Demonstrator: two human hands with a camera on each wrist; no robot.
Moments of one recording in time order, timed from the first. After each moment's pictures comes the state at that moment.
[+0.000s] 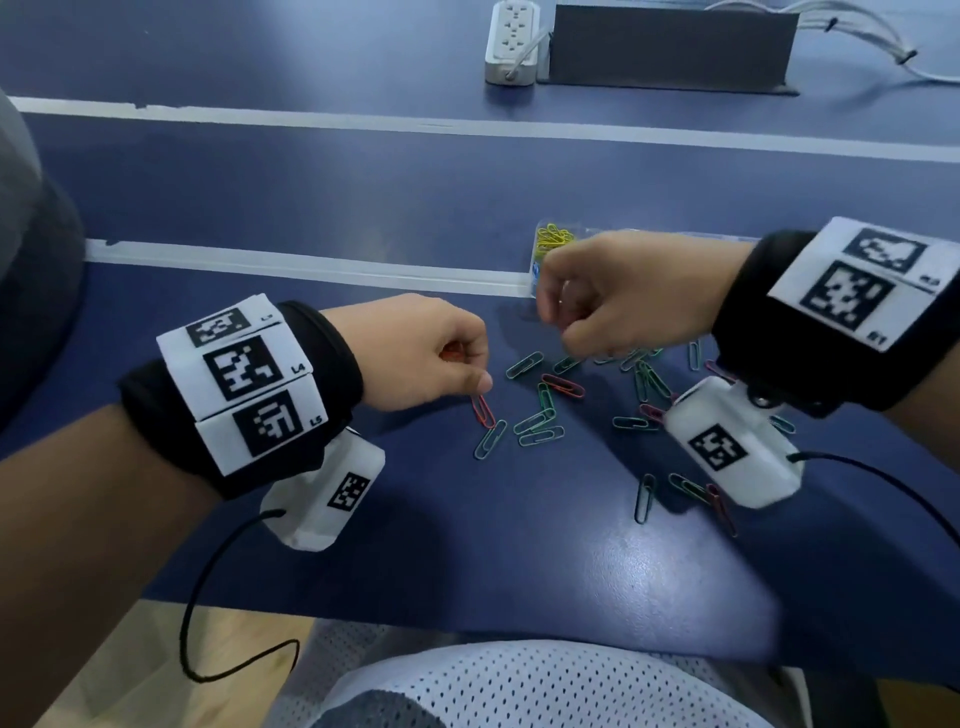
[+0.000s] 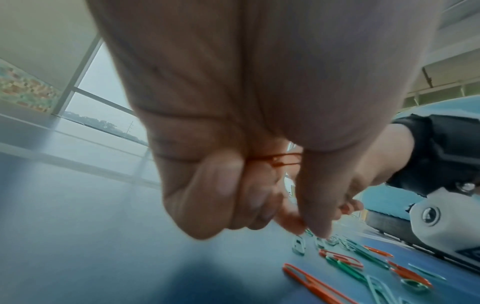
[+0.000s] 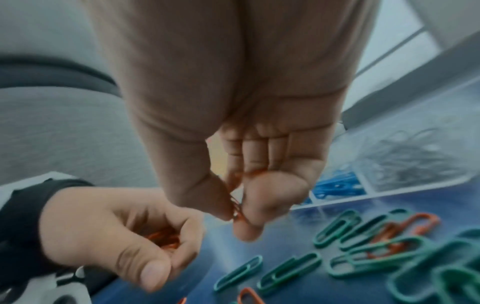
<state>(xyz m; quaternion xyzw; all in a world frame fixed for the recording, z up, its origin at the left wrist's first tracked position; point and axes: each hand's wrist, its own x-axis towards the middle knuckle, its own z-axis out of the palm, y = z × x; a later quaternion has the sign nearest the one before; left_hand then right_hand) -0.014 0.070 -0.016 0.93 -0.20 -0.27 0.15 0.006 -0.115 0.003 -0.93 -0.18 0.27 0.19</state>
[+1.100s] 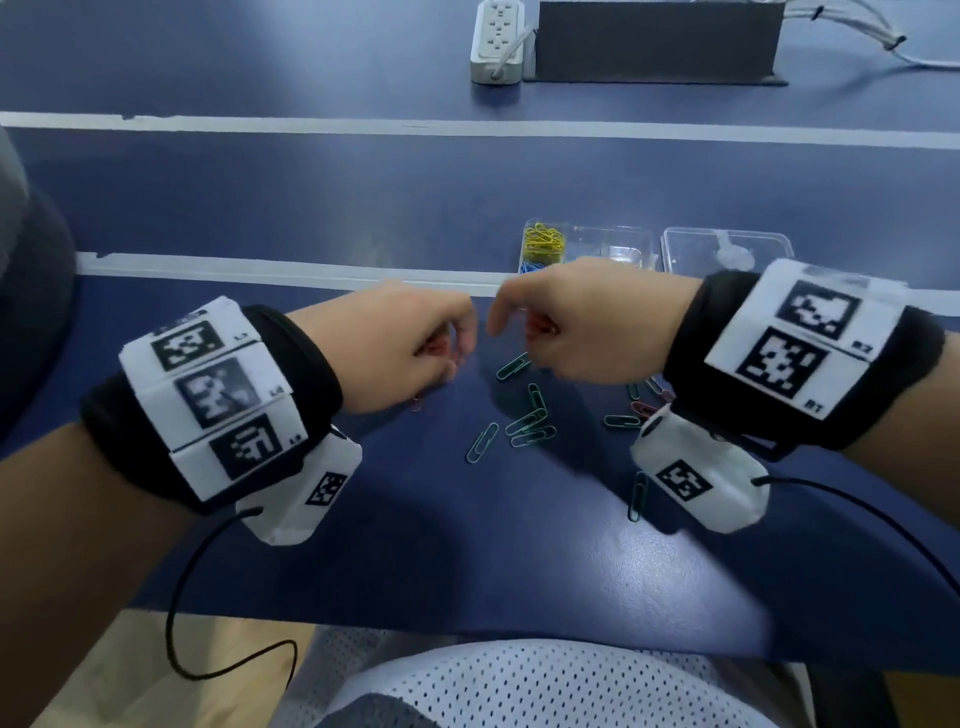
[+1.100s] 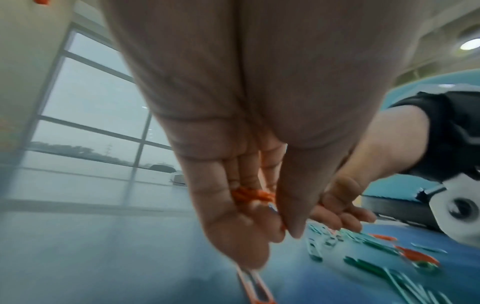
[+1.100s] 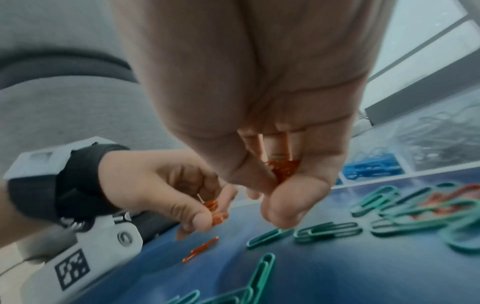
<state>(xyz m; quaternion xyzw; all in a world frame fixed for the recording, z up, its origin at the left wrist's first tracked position) -0.011 0.076 -0.013 0.94 -0.24 -0.20 0.15 -0.009 -0.100 -0.002 -0.94 -0.22 0.21 0.15</state>
